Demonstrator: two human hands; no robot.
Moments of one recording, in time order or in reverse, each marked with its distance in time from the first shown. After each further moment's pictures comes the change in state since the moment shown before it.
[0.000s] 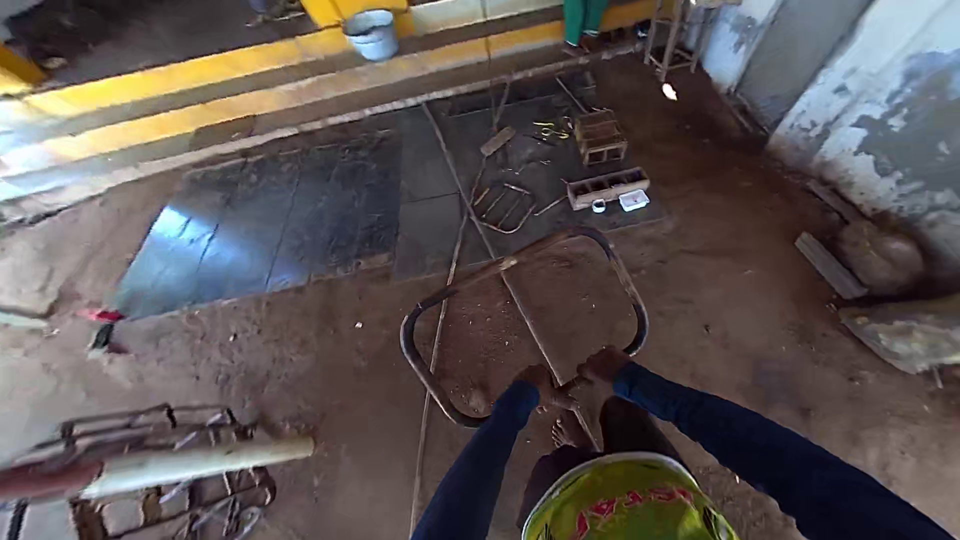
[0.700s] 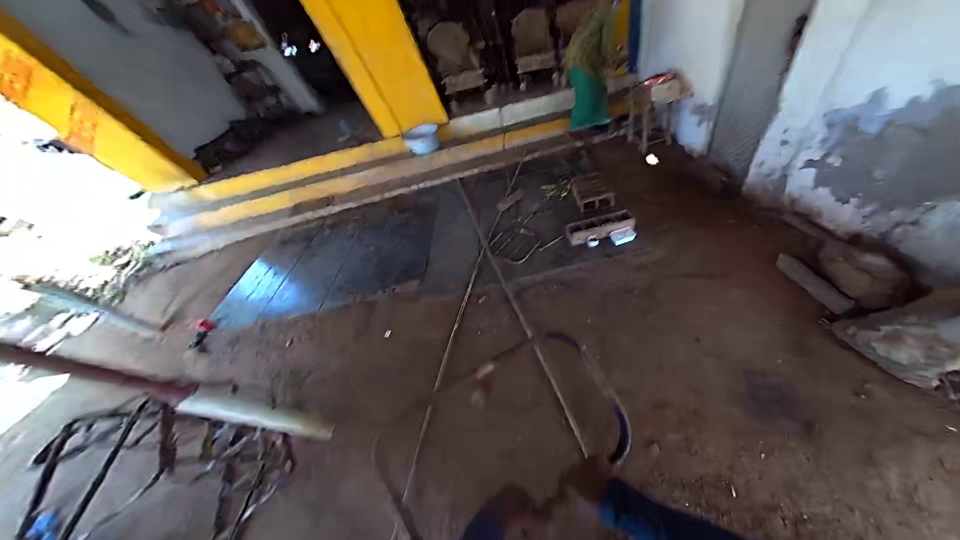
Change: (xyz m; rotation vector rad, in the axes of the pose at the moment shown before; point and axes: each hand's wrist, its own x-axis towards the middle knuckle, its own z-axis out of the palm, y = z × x) left_hand -0.193 -0.002 0.389 -0.529 0.032 -0.185; right_hand -0.242 -0.173 0.260 0.173 0.026 -0.221
